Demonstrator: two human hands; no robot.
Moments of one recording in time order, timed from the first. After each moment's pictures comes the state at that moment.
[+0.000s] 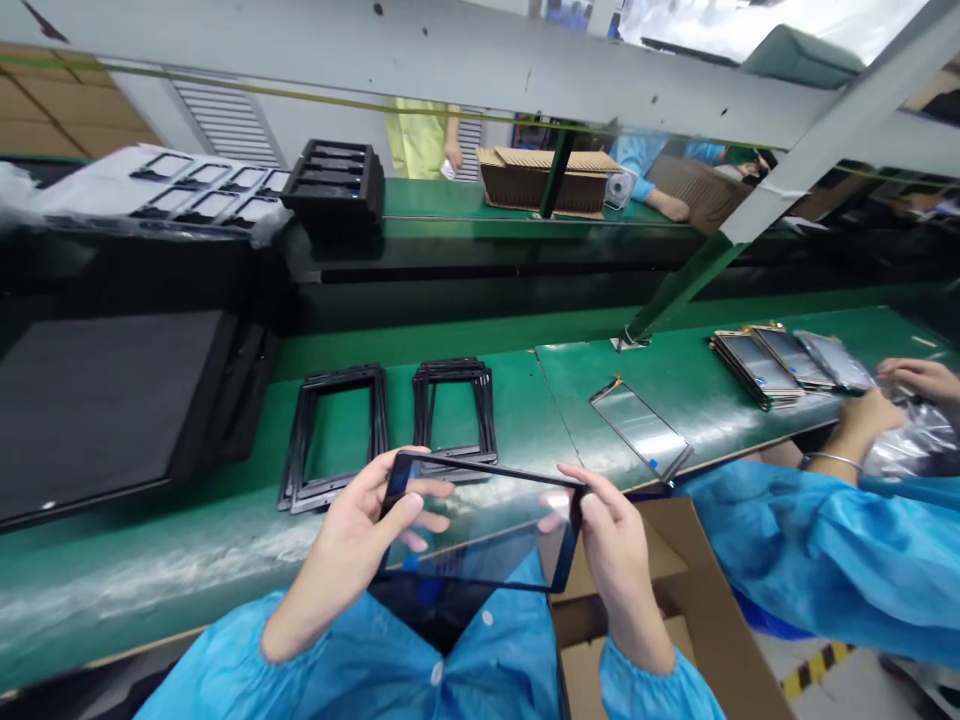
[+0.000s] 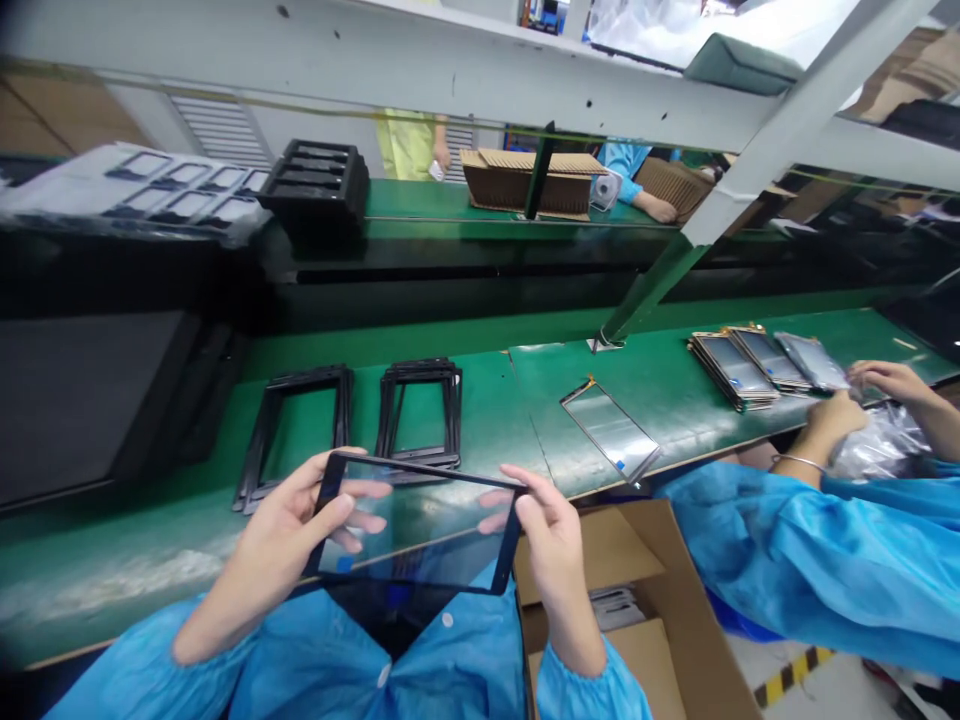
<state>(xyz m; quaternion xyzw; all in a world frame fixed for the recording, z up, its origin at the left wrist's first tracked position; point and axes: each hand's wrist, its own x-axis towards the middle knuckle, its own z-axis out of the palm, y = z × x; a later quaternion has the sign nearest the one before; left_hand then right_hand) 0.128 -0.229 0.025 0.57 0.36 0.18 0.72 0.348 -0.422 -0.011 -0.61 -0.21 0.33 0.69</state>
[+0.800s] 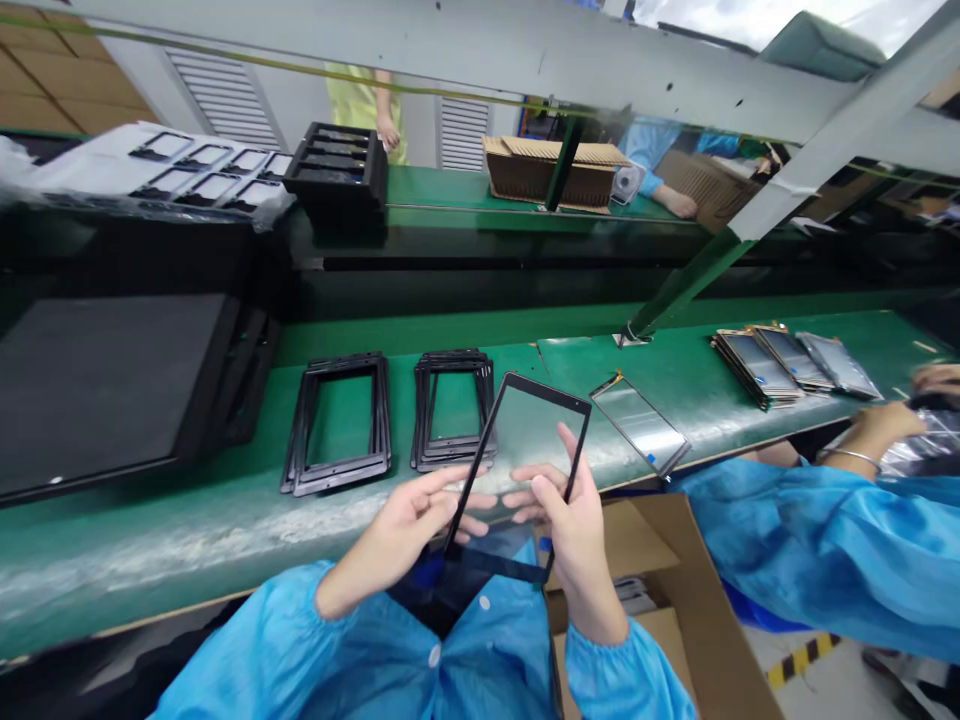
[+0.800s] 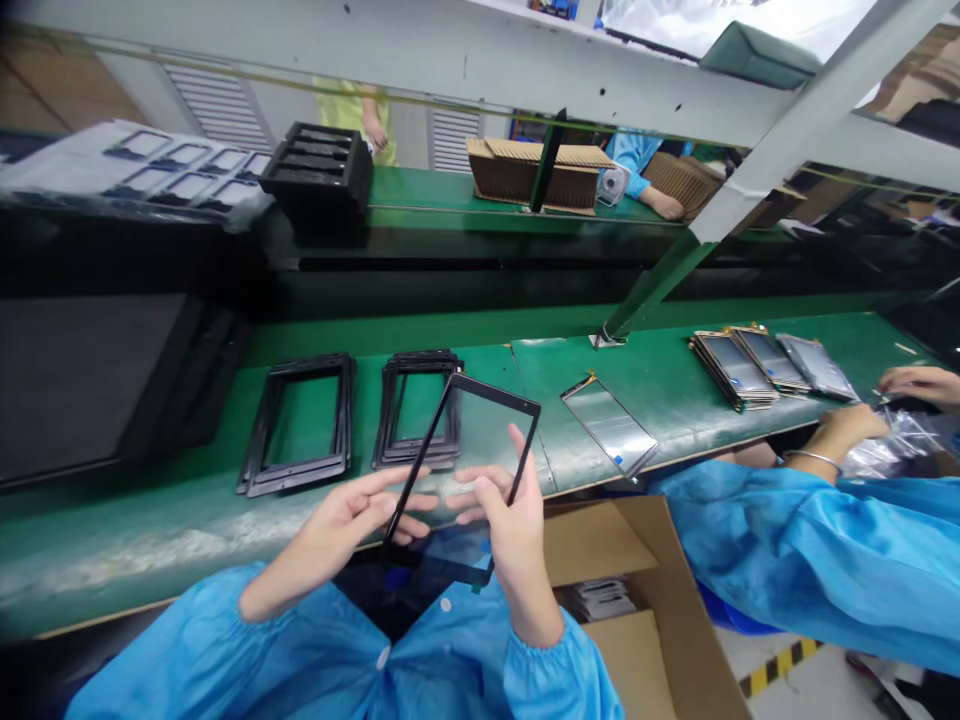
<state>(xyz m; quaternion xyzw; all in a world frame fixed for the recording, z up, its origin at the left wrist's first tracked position) 0.148 -0.250 0.000 0.52 0.27 0.08 0.81 0.306 -0.385 -0.007 -0.57 -0.12 0.36 0.73</state>
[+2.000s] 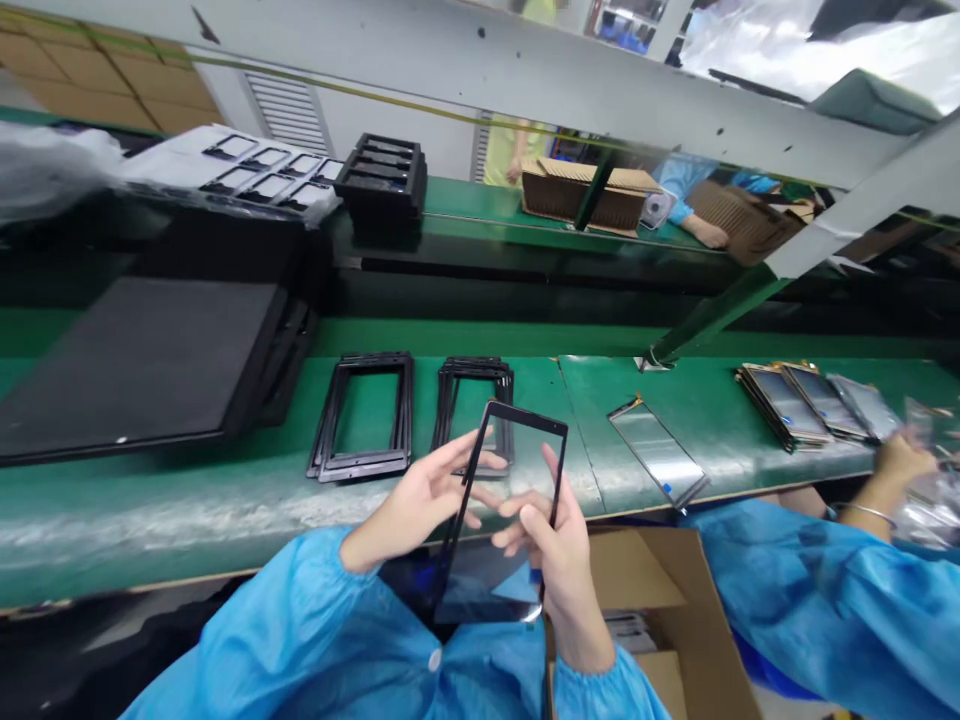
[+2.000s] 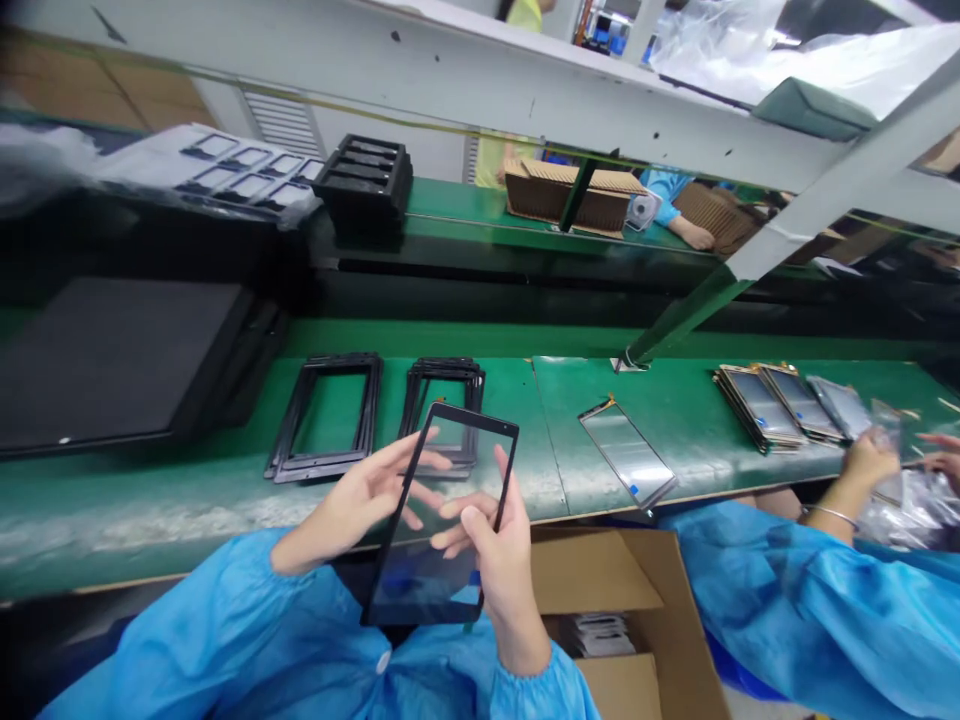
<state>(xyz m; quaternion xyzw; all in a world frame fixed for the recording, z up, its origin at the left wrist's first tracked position) 0.151 -0.226 -0.007 0.52 0.16 0.17 0.82 0.287 -0.380 -0.016 -0.52 -0.14 0.44 0.72</state>
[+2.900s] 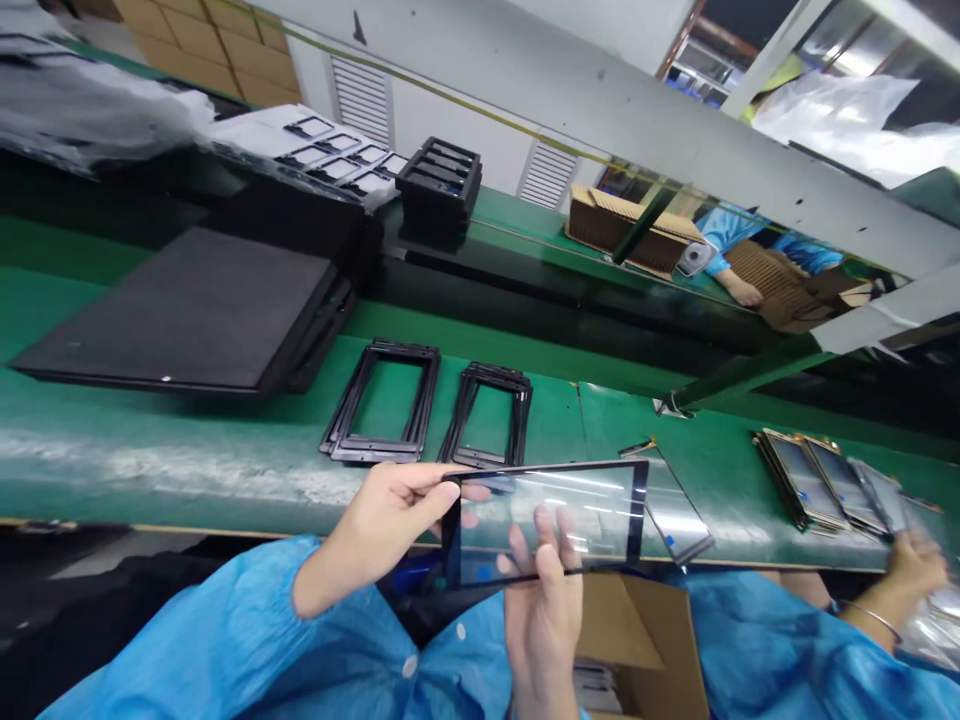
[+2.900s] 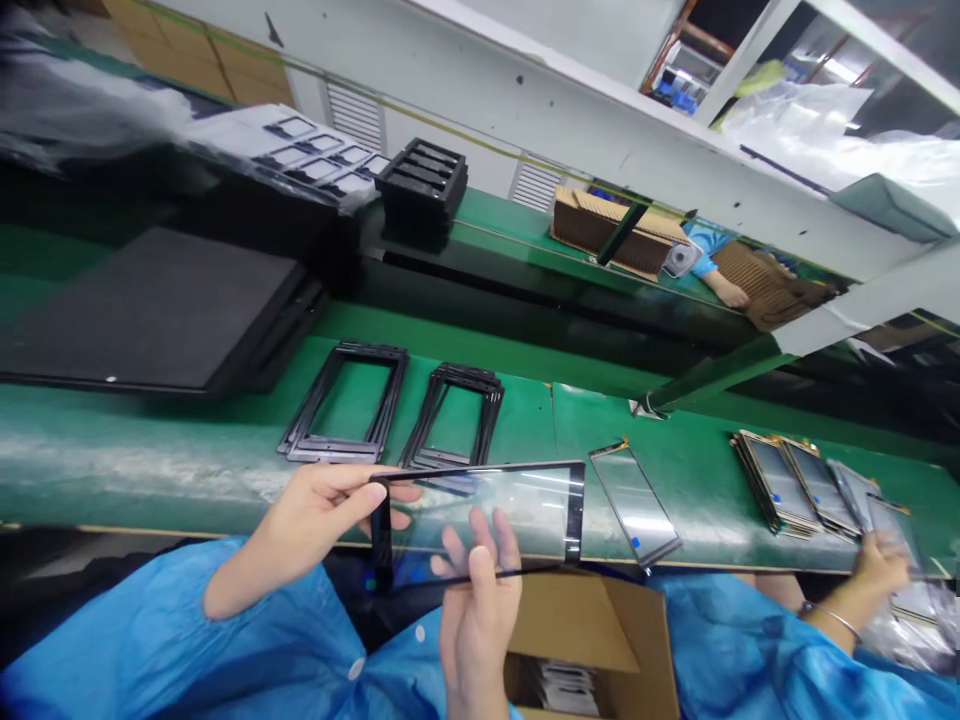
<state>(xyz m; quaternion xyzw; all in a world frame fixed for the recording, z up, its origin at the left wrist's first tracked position) 0.117 -0.239 0.030 0.59 0.32 0.24 0.70 0.250 -0.391 -0.047 -0.50 0.02 0.34 0.80</state>
